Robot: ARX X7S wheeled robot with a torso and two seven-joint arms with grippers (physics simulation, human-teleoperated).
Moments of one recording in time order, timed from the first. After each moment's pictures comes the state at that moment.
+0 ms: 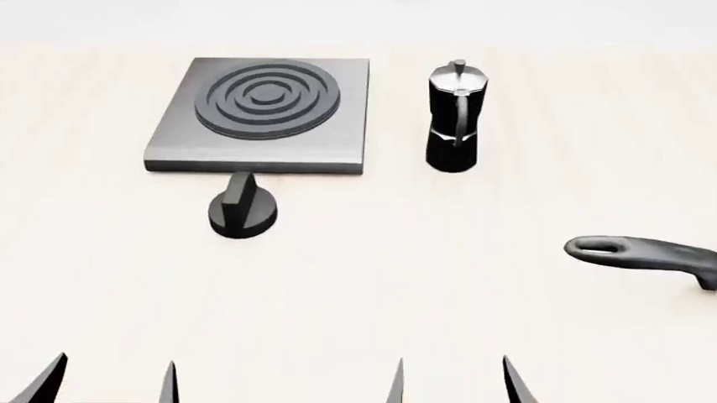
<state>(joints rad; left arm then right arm) 0.05 -0.14 0.16 0.18 -0.09 0.02 -0.14 -0.03 0.14 -0.19 -0.22 0.08 0.01 0.16</state>
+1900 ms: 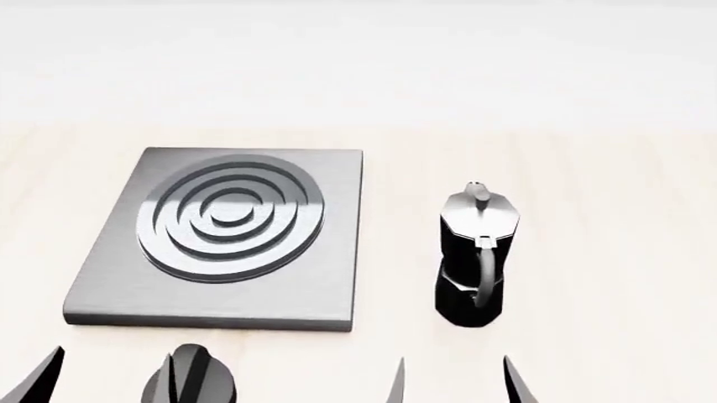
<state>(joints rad) 0.03 -0.20 0.21 0.21 -0.16 0.02 -0.20 -0.01 0.20 -0.24 -0.20 0.14 -0.01 0.23</state>
